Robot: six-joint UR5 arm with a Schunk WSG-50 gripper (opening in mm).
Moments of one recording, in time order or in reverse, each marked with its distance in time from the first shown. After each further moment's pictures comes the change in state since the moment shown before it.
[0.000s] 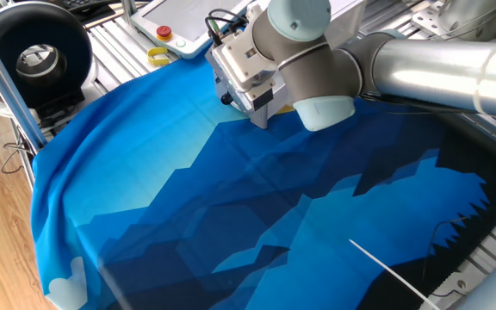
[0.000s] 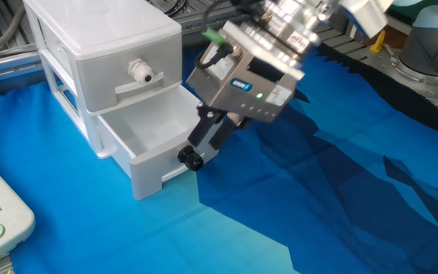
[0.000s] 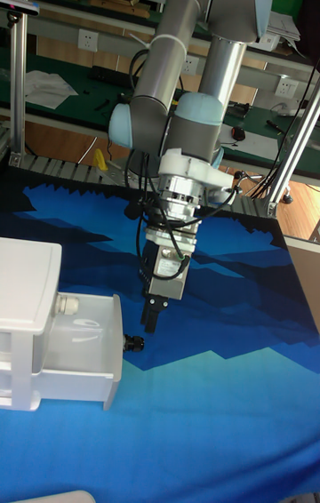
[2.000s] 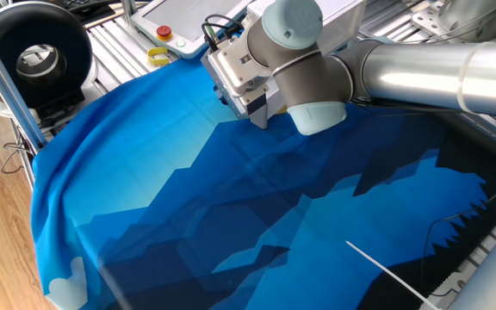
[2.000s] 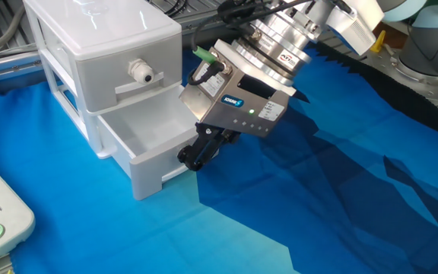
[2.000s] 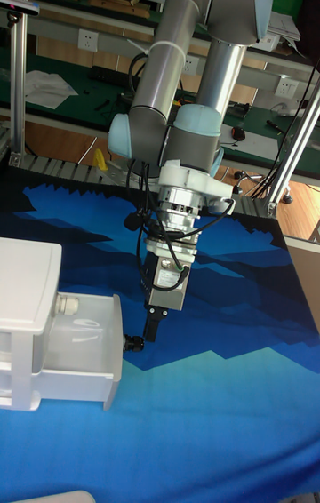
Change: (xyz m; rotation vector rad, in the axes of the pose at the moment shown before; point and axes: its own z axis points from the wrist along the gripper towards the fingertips) arm -0.008 0.005 0.012 -0.005 -0.009 0.029
